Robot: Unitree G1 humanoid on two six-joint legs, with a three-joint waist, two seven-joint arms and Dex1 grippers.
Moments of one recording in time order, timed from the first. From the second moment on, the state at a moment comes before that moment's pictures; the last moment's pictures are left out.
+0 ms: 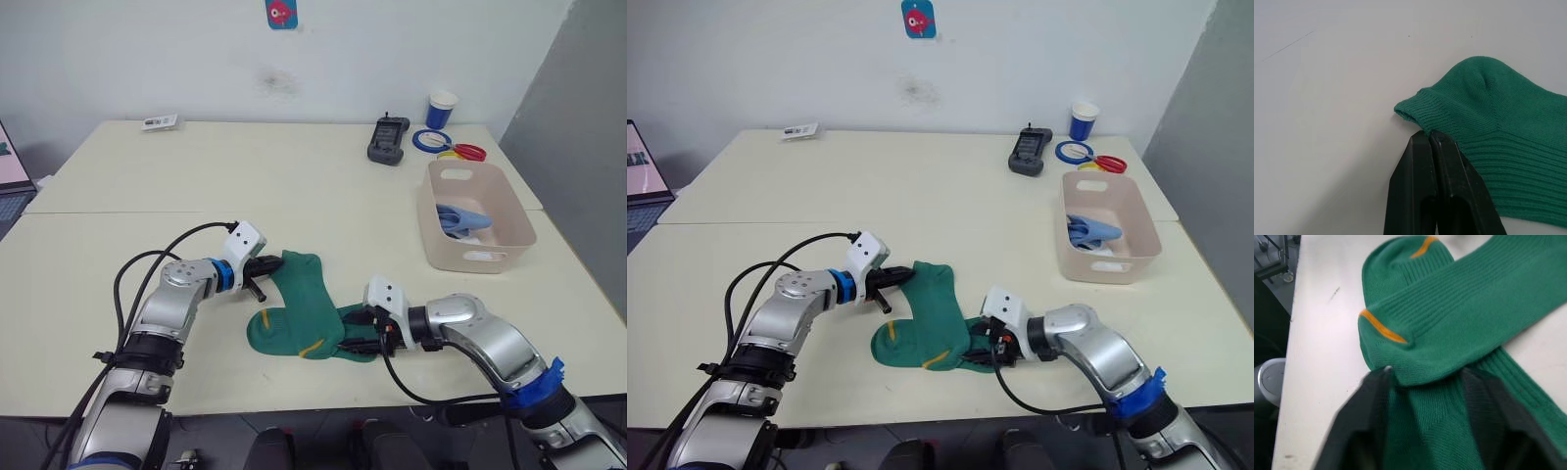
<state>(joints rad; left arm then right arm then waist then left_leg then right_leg) -0.55 0.55 -0.08 0.36 -0.13 0.32 -0.86 -0.40 -0.50 0.43 -0.22 0.23 0.66 0.96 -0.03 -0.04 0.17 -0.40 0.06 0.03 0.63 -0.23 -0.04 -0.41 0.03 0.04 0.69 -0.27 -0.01</state>
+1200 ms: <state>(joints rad) -0.50 0.56 -0.07 0.31 -0.14 0.33 -0.86 -0.42 -0.50 0.34 -0.25 0.38 0.87 0.96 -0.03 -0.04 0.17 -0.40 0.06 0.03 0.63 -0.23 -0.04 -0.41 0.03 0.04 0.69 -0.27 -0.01</state>
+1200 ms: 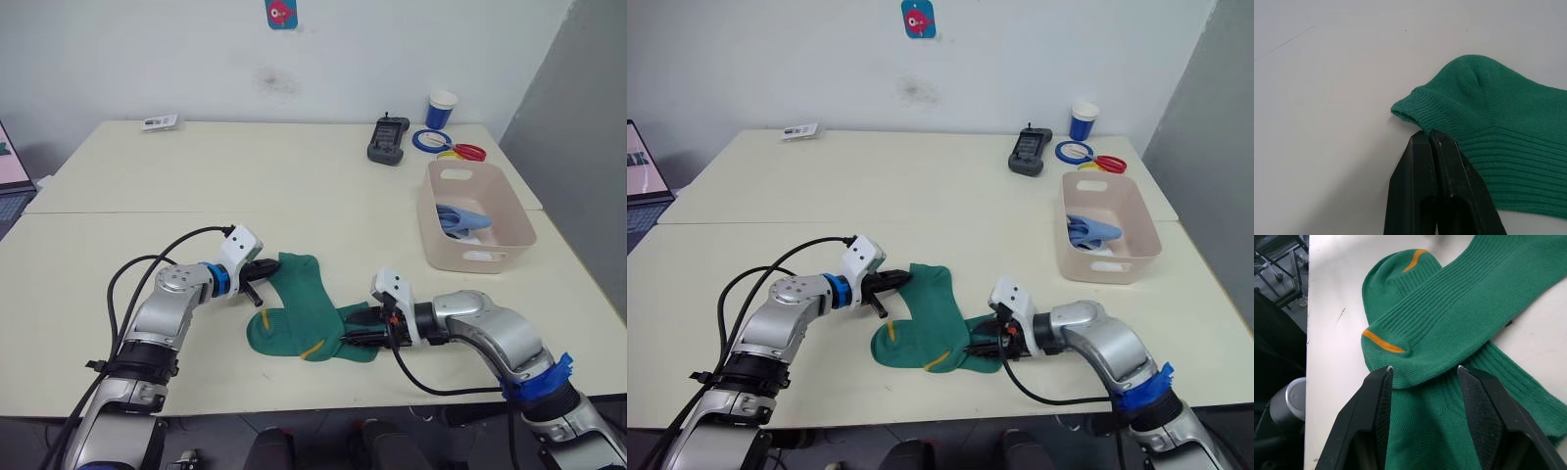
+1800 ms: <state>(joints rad) -0.50 0.56 -0.07 0.29 -0.14 0.34 -0.86 -0.42 -0.44 0.36 -0.24 0.38 0.90 0.88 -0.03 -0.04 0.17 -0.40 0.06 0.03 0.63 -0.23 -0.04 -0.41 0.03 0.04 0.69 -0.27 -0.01</state>
